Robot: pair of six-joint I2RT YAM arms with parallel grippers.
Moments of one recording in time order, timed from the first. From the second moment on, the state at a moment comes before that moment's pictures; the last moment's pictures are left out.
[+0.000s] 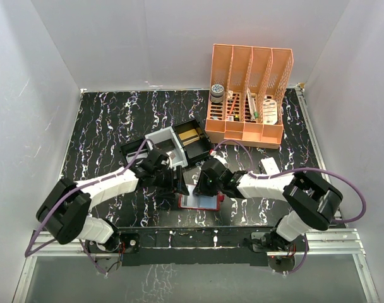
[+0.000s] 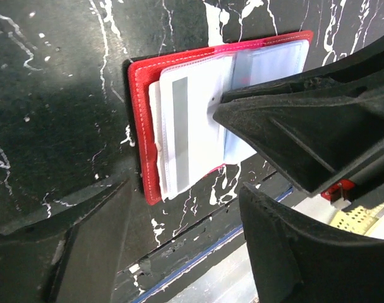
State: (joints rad) left arm -0.68 1.37 0.66 -0.30 0.35 -0.77; right arm 0.88 1.52 0.66 -0.01 0.00 1.00
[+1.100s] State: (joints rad) left arm -0.76 1.44 0.73 -0.26 0.29 -0.78; right arm 0.79 1.41 0.62 -0.01 -0.16 0.89
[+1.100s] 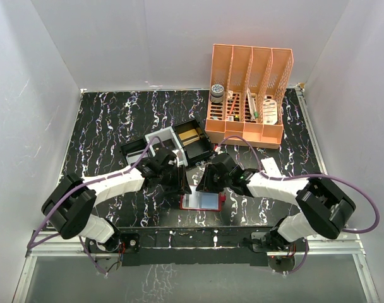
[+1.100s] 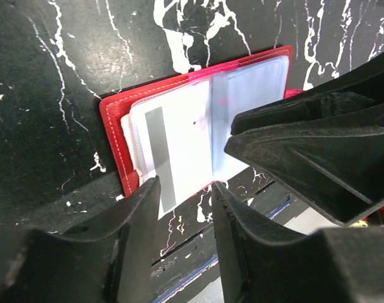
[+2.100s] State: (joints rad) left arm -0.76 1.49 0.66 -0.19 0.31 -0.78; right arm 0.78 1.50 0.56 0.13 -0.23 0.95
